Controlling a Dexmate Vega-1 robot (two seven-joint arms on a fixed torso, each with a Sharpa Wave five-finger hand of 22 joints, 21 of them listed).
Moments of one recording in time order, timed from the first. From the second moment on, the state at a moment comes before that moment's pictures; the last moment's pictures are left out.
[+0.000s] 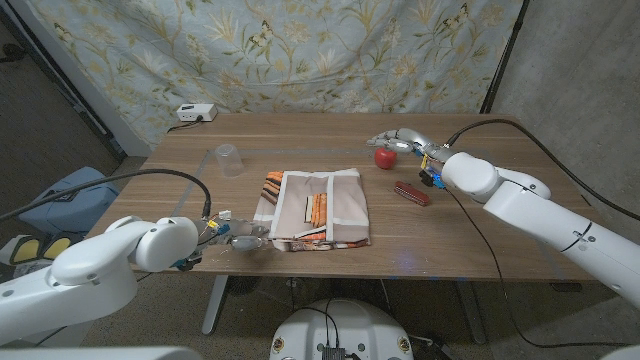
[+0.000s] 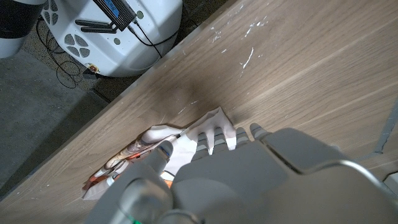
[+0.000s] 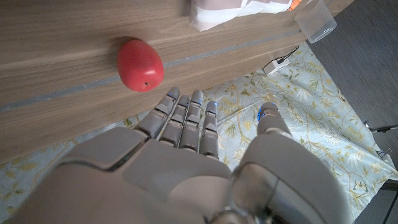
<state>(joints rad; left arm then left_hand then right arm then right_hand) 1.65 1.32 -0.03 -2.47 0.45 0.58 -0.51 0.04 0.19 0.67 0.17 0.20 -0.05 -0.02 0.19 0.17 -0.05 0.01 0.21 0.18 -0.17 0.12 0.19 0.18 -0.17 0.09 0.20 0.18 -0.84 -0.92 -0.52 -2.10 0.13 -0.43 -0.02 0.51 0.07 0.30 -0.17 0.18 0.39 0.04 0.23 0.19 0.45 0.08 0.28 0.21 0.27 0.01 0.26 0.19 0.33 0.01 0.21 0.17</state>
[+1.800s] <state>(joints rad) 1.70 1.29 -0.09 -2.45 0.46 0.50 -0.51 0.06 0.18 0.72 0.15 0.20 -0.03 -0.03 0.19 0.17 -0.04 0.01 0.21 0.18 -0.17 0.12 0.18 0.17 -0.17 0.08 0.20 0.18 -0.53 -0.79 -0.83 -1.92 -0.11 -0.65 0.19 0.61 0.06 0.31 -0.17 0.18 0.49 0.00 0.25 0.19 0.59 -0.01 0.29 0.22 0.35 -0.01 0.31 0.24 0.32 0.03 0.21 0.19</state>
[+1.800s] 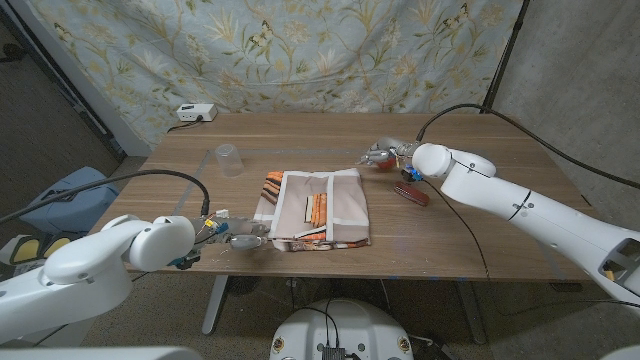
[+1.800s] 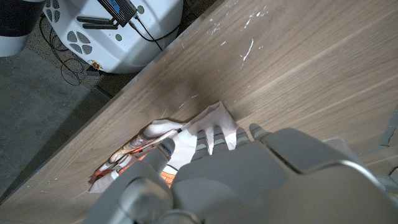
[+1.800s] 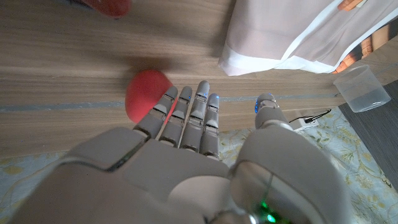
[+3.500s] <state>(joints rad) 1.71 1.26 -0.10 -2.44 0.50 0.49 -0.53 0.08 0.18 0.74 0.14 0.20 -0.02 -0.04 0.19 0.17 -0.04 0.00 0.20 0.18 -0.17 0.12 0.18 0.17 -0.17 0.08 0.20 0.18 -0.46 -0.68 -0.94 -1.82 -0.17 -0.68 0.25 0.64 0.05 0.30 -0.16 0.18 0.59 0.01 0.26 0.20 0.72 -0.01 0.34 0.24 0.44 -0.04 0.37 0.29 0.34 0.03 0.23 0.19</state>
